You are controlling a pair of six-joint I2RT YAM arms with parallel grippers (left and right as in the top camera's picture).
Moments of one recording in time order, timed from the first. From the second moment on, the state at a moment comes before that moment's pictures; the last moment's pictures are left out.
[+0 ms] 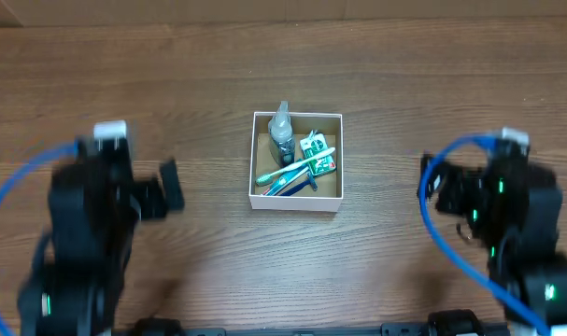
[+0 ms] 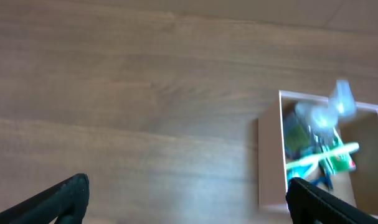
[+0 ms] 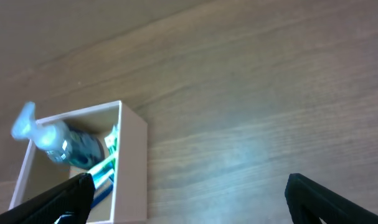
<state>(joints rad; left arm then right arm) -0.06 0.82 1.11 -0.94 -0.06 -0.16 0.08 0.76 0.96 -0.84 0.01 0.34</state>
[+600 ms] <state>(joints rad) -0.06 0.38 0.87 -1.10 -0.10 -0.29 0.08 0.54 0.83 -0.91 0.01 0.35</state>
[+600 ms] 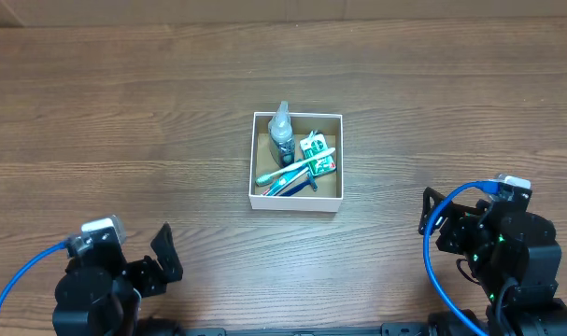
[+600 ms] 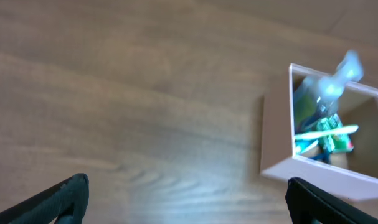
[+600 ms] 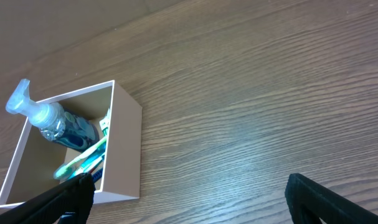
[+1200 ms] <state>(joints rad) -0.06 0.38 0.87 -1.21 -0.10 -0.29 0.08 0.54 0.82 -0.91 0.01 0.35</state>
